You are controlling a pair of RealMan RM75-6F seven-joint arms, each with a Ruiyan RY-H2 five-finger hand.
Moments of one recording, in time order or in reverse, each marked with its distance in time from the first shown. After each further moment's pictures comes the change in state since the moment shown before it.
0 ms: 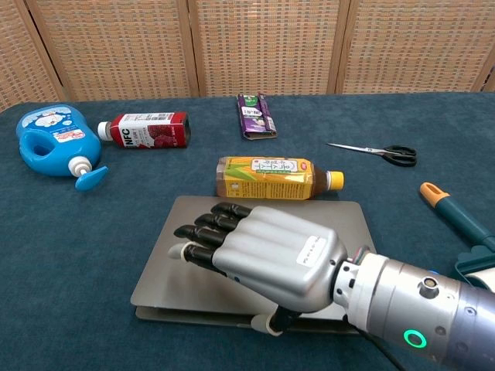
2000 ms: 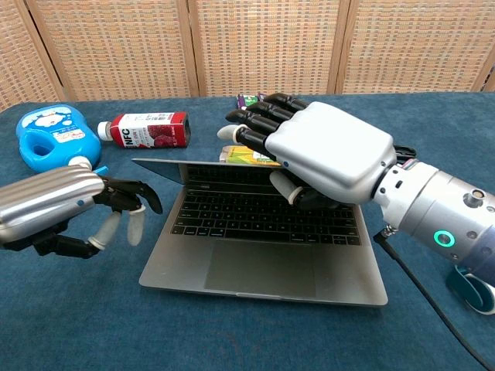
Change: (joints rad) left arm -0.436 -0.535 0.076 0.656 0.425 -0.187 -0.350; right arm -0.021 0.051 0.094 0.098 -0.039 0.210 0.032
